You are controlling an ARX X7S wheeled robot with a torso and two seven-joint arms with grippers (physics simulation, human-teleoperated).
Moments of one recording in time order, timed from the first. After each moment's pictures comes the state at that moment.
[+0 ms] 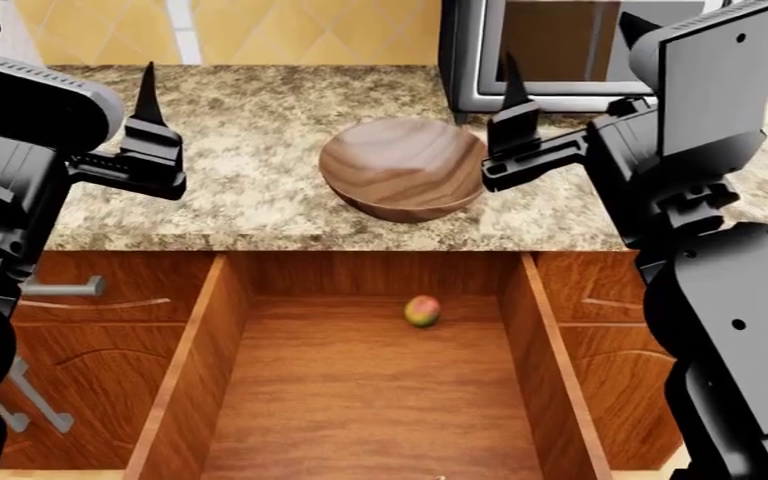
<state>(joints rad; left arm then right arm) -0.83 -0.44 0.02 0.82 -0.14 -1.23 0.08 0.89 0.29 -0.13 -0.68 0.21 1.13 -0.03</state>
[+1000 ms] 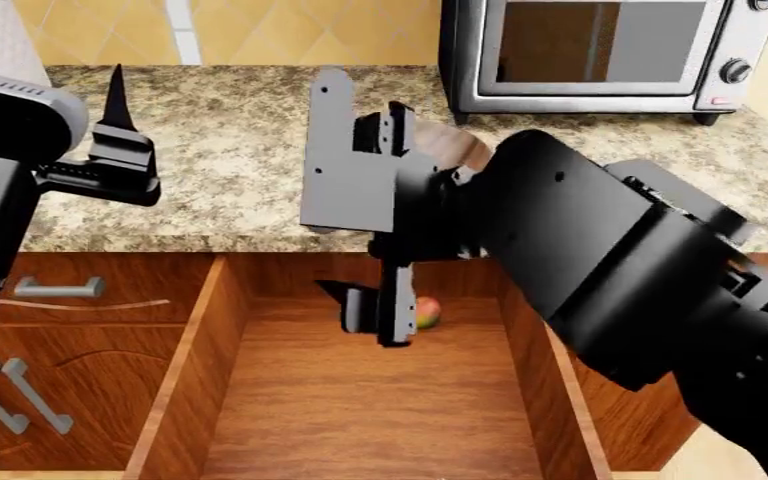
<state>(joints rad) -0.80 -0.46 -0.04 0.88 -0.15 -1.27 0.07 1.44 0.39 -1.02 -0.28 0.30 1.00 -0.74</state>
